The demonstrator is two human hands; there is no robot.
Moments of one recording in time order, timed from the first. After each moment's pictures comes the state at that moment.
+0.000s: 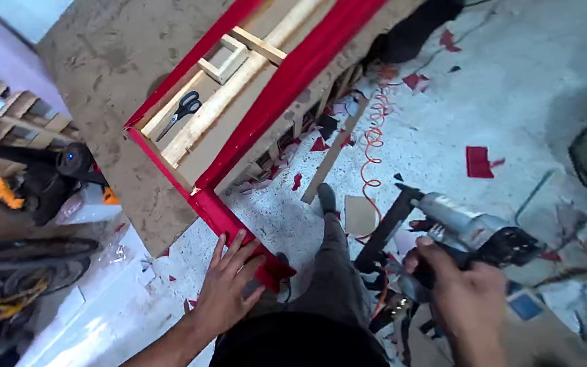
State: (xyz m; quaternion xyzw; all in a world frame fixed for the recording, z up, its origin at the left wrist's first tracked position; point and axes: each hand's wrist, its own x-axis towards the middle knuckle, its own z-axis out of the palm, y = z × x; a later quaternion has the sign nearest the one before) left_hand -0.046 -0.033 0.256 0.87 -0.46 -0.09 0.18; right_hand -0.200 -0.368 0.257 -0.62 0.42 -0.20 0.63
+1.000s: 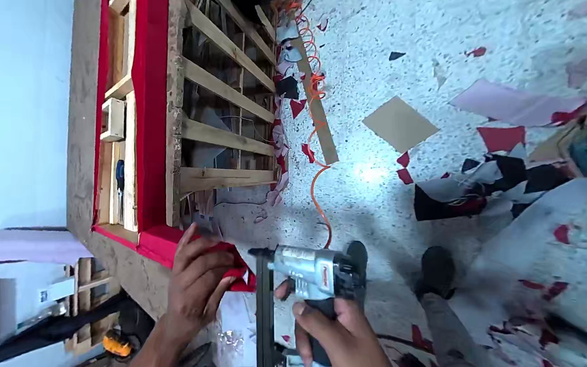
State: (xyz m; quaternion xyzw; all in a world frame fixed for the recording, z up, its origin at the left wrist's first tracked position) left_hand -0.013 -0.044 0.196 0.64 -0.76 -0.05 0.14; right_hand -0.275 -0.101 0.123 -0.18 0.29 -0.23 0.91
